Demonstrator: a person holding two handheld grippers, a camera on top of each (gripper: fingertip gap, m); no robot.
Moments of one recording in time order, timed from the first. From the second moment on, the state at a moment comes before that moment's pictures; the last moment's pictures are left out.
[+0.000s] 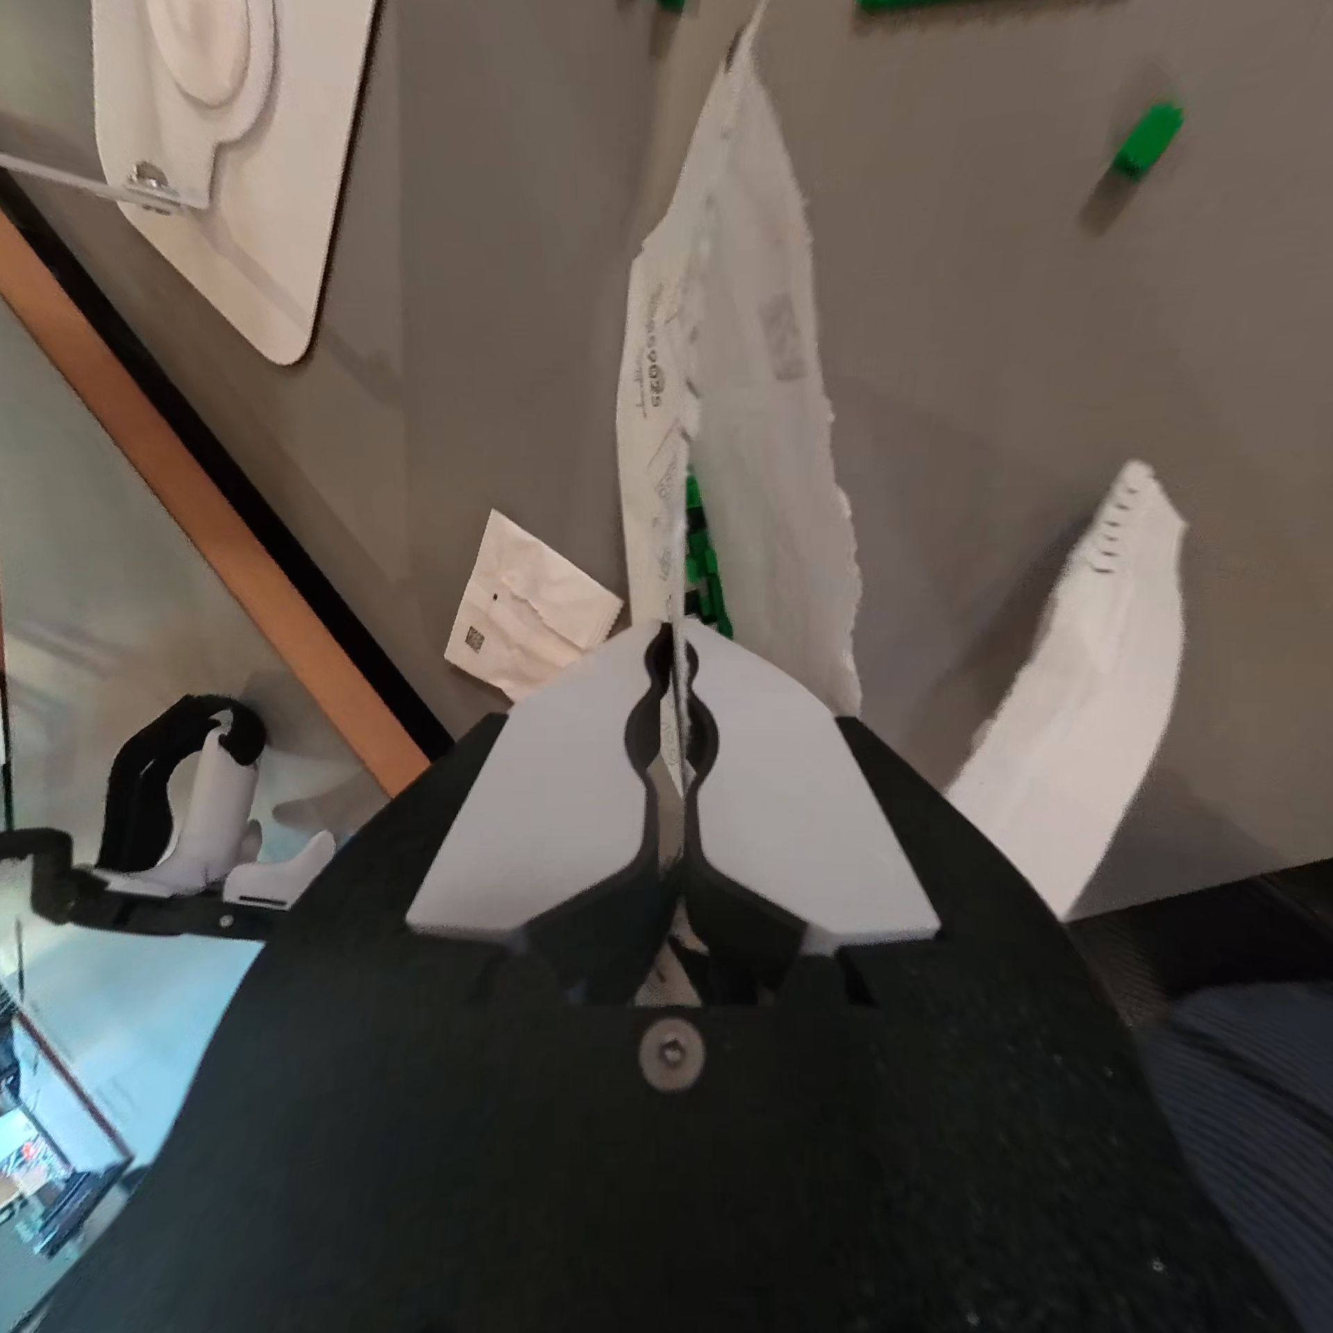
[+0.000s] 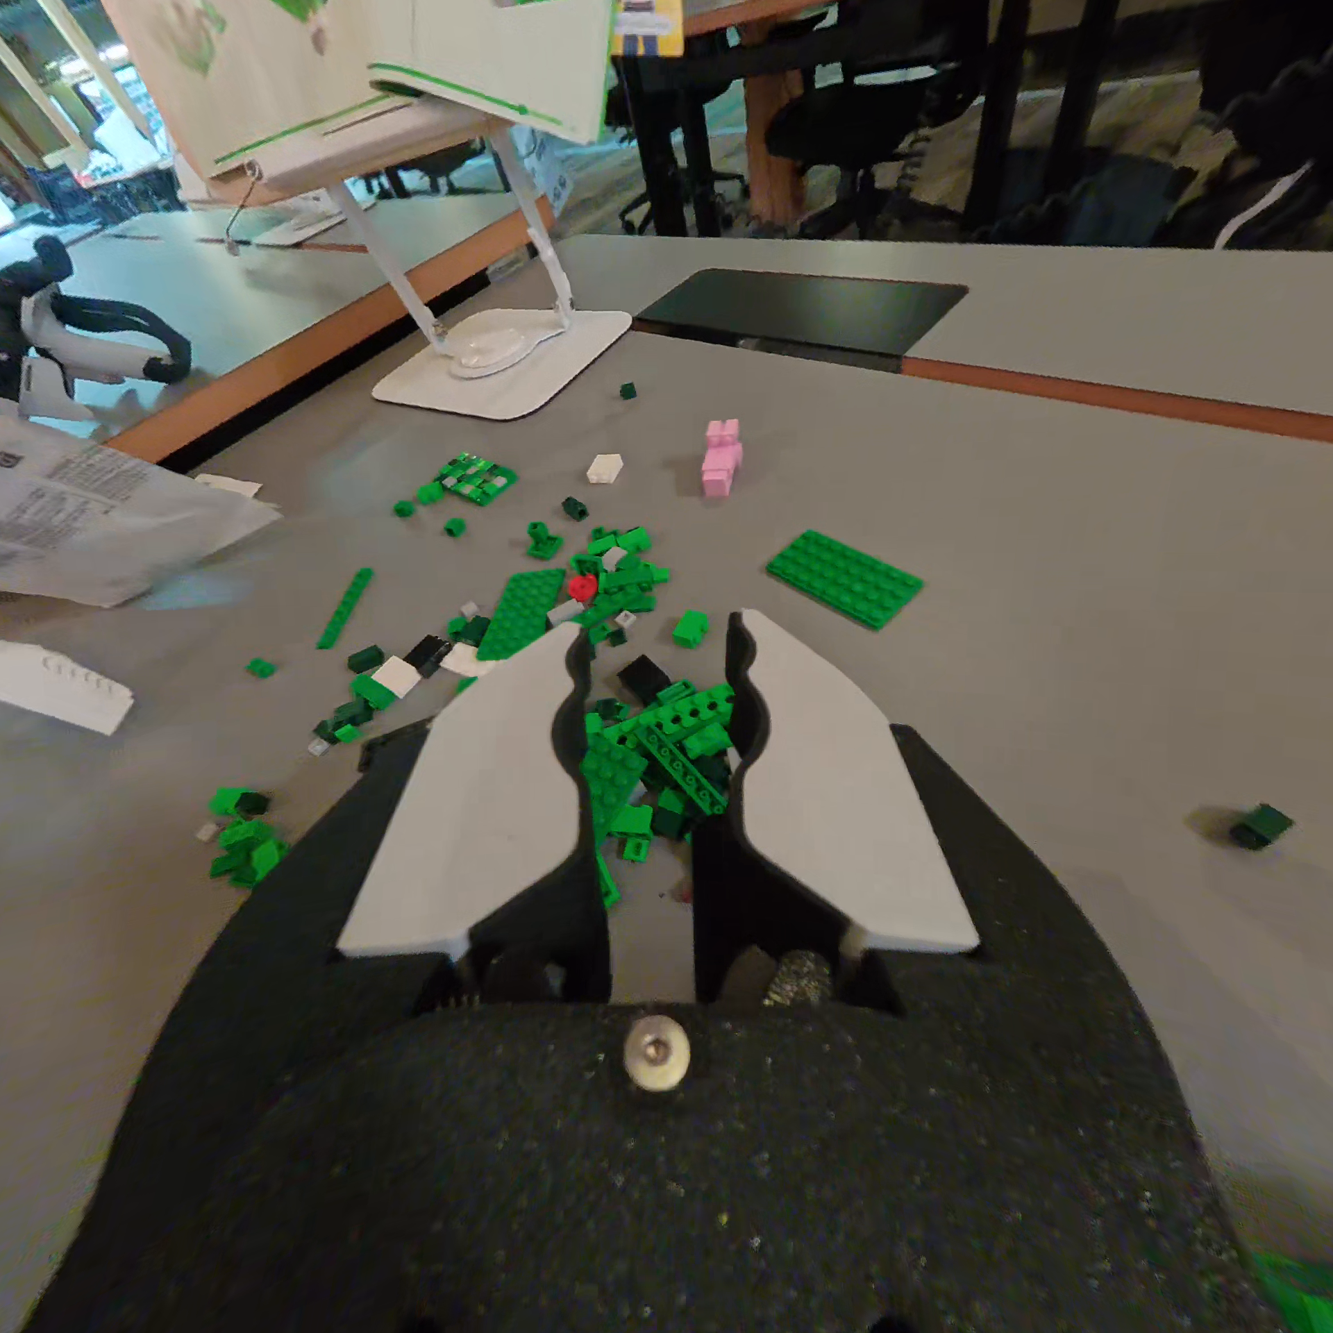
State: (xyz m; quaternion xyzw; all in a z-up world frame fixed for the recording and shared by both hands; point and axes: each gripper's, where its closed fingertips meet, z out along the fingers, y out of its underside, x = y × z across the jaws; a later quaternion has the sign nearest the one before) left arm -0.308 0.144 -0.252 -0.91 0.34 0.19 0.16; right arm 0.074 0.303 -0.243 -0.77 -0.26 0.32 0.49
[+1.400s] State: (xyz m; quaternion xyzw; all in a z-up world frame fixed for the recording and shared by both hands) left arm -0.259 0.143 -0.253 -0.85 0.47 0.15 0.20; right arm 0.021 0.188 -0.333 -0.66 -0.67 0.24 0.24
